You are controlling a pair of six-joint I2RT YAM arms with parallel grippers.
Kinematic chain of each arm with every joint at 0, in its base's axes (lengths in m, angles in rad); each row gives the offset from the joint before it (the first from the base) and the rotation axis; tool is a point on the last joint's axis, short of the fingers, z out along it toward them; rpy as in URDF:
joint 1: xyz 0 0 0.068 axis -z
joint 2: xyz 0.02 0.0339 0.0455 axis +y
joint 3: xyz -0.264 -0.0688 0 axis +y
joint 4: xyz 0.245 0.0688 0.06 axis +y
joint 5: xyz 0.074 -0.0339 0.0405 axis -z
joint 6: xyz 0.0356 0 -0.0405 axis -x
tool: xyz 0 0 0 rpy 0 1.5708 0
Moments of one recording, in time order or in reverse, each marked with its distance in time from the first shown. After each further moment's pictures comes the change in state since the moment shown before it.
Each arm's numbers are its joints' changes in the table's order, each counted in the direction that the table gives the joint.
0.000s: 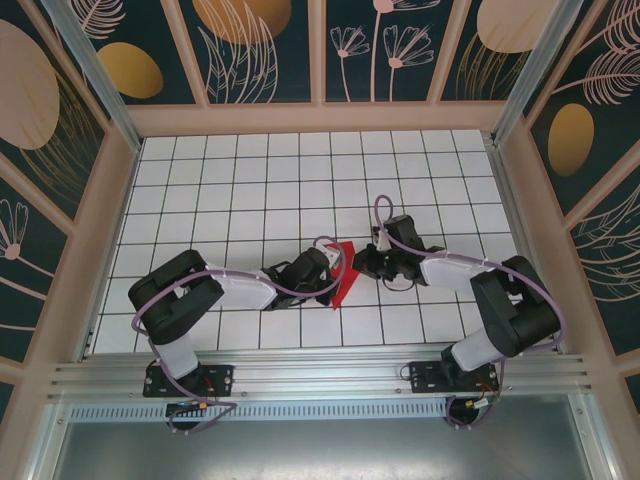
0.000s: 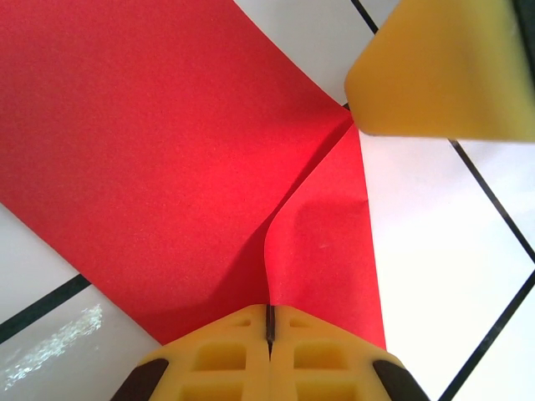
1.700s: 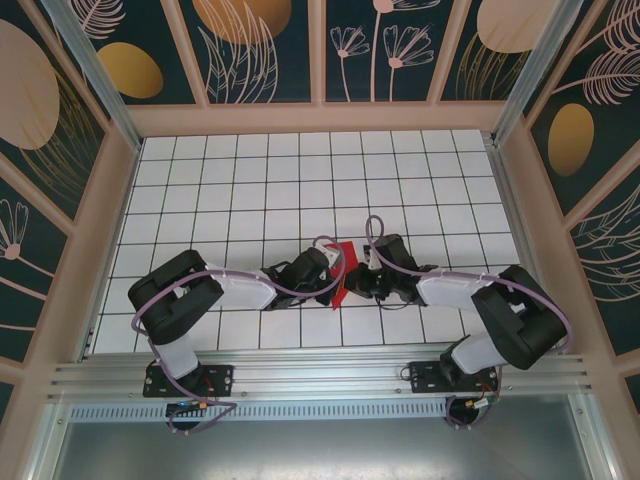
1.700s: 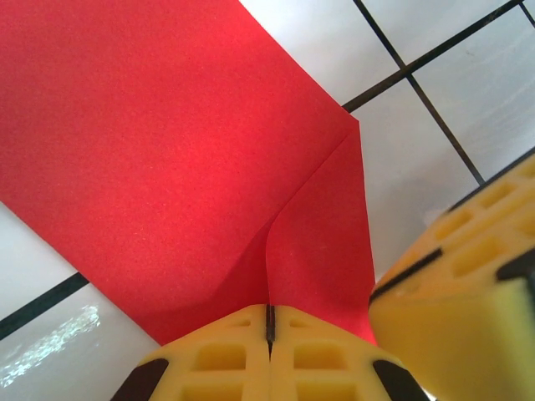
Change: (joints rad) left arm -0.004 -0.001 0.002 0.000 0.003 0.008; right arm -0.154 -0.055 0.132 -0.116 0.026 -0.143
